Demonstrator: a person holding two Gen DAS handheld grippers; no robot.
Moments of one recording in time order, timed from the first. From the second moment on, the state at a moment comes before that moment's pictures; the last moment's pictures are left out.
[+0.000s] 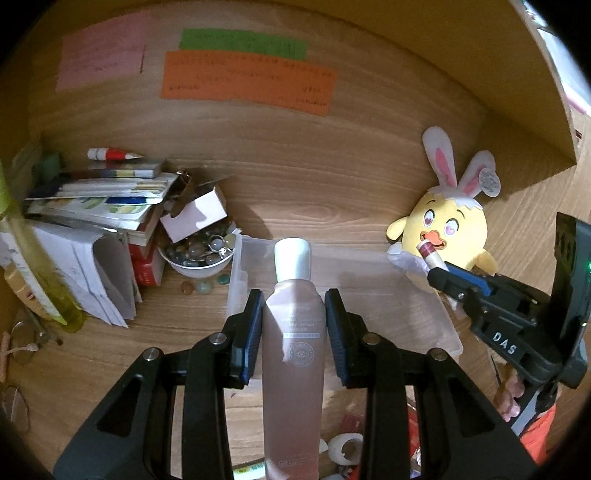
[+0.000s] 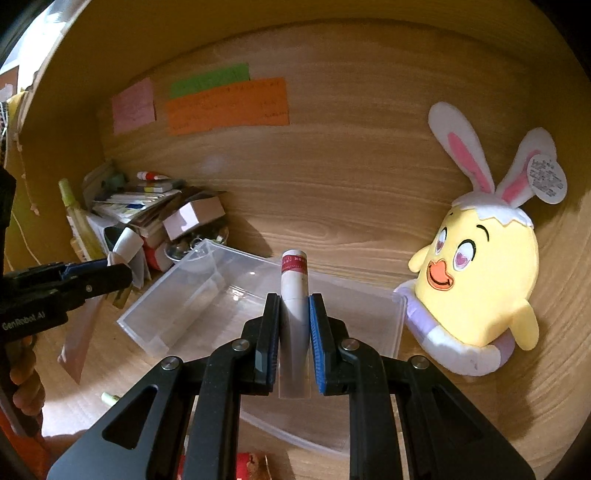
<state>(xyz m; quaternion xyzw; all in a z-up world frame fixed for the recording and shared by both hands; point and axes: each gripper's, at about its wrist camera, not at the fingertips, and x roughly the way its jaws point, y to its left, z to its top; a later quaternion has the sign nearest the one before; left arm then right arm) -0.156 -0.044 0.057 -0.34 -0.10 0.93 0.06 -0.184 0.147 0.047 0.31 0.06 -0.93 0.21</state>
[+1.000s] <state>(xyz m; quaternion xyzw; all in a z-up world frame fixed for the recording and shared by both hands) -0.167 -0.039 0.042 -0.37 -0.05 0.93 0.05 -0.220 0.131 -0.019 0.39 0.11 -0.89 0.19</state>
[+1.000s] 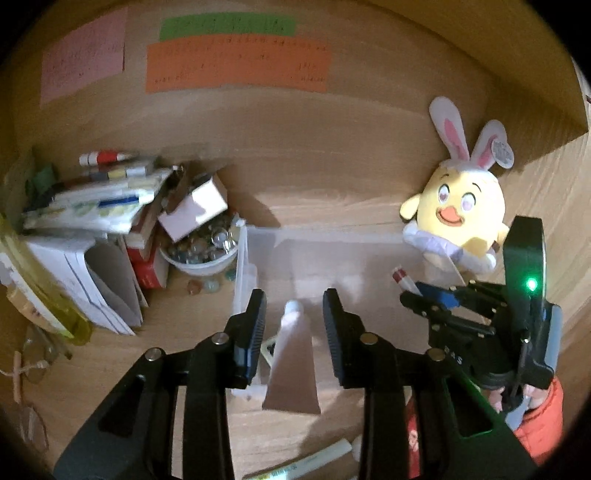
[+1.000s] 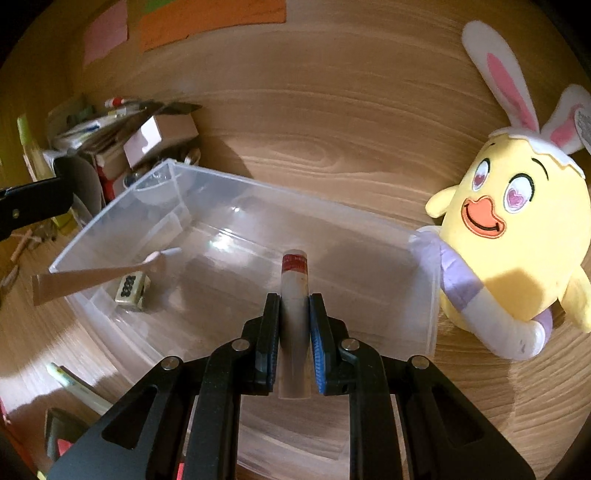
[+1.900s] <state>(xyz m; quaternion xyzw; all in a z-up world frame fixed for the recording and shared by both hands) -0.097 -0.055 0.024 -0.38 -0.02 0.92 0.05 -0.188 0.131 0.009 0.36 0.13 -0.91 0.18</state>
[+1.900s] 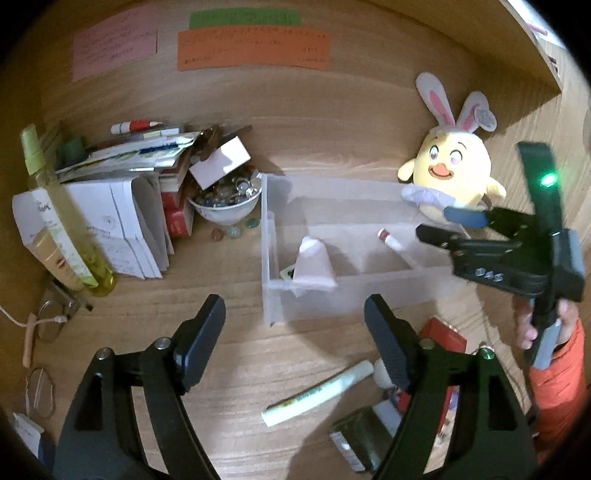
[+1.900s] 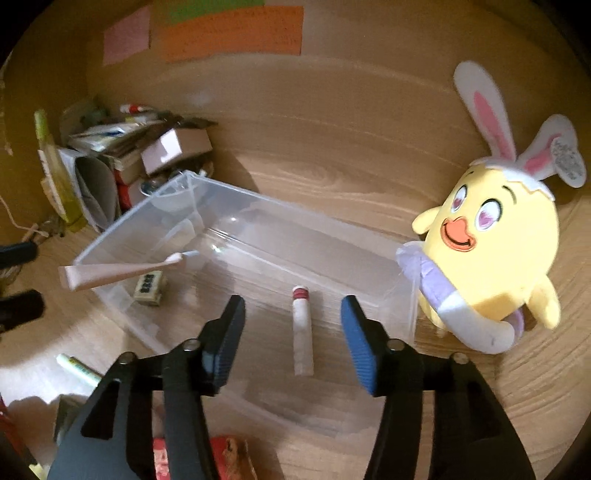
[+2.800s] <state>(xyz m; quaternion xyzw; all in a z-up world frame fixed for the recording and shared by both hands) -0.051 -0.042 -0.031 -0.44 -0.05 0.89 0.06 -0.073 0.163 -0.023 0.38 0.12 -0.89 0.22</state>
